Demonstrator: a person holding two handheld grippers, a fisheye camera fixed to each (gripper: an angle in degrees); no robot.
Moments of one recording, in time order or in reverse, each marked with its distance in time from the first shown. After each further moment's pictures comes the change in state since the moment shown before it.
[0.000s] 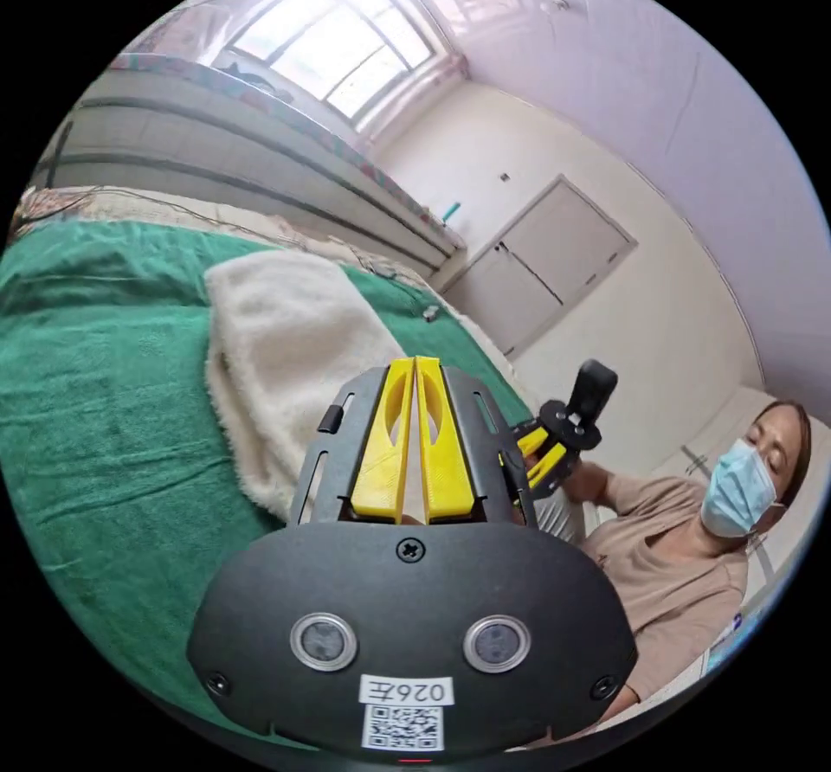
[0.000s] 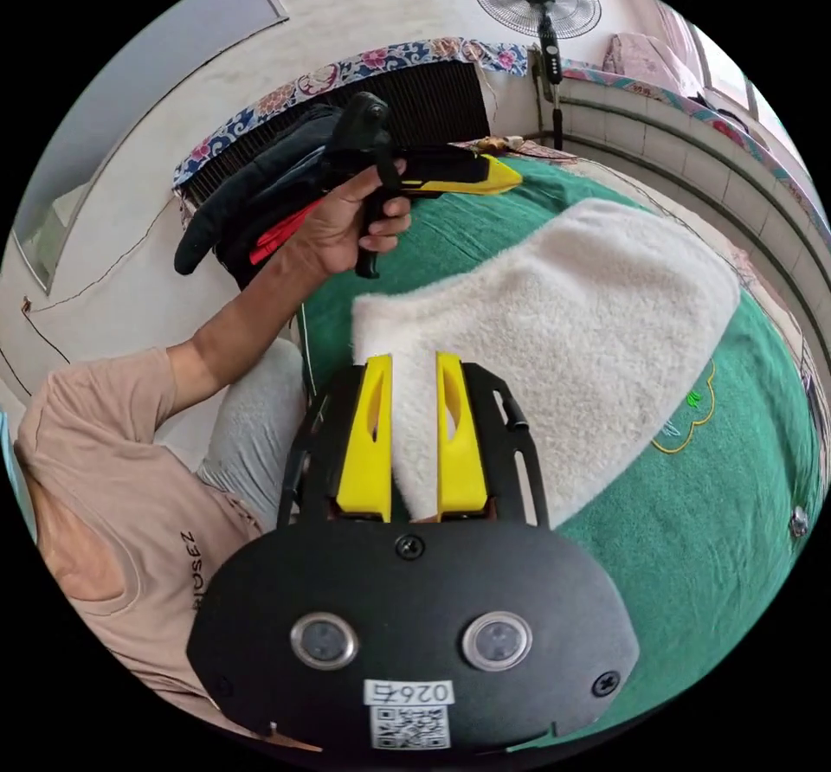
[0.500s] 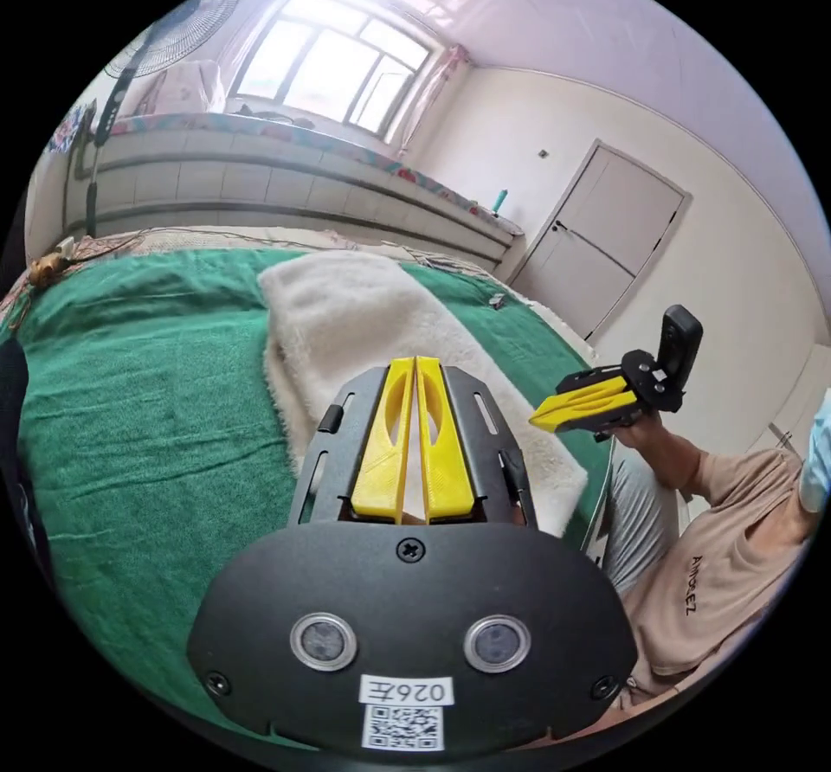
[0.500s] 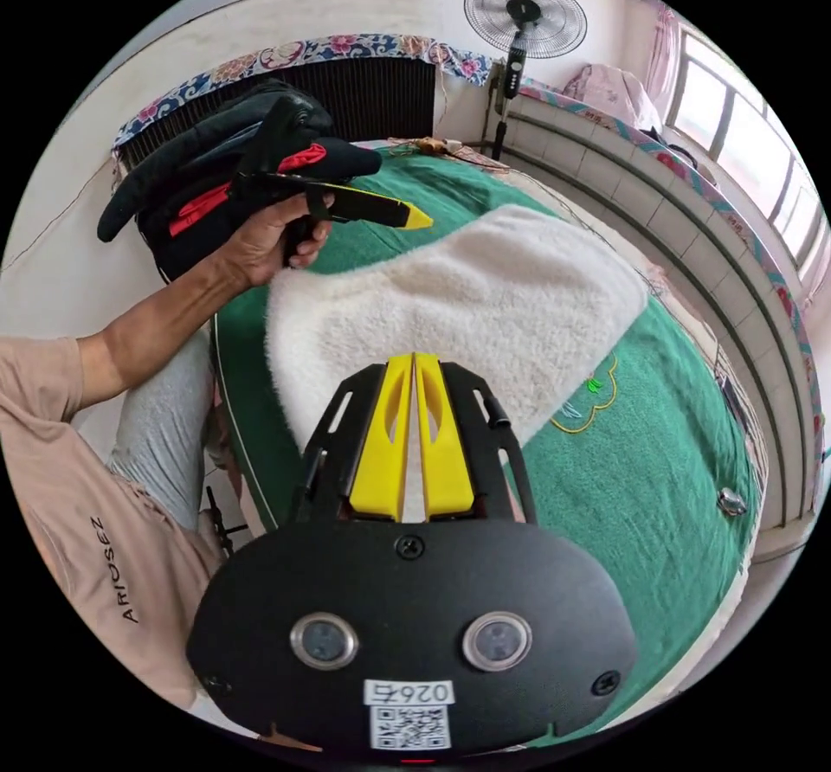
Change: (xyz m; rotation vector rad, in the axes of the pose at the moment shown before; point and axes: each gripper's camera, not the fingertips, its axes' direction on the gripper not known) left arm -0.007 0.050 -0.003 0.058 -0.271 0.002; right arm 0.009 0.010 0.002 -0.006 0.351 -0.044
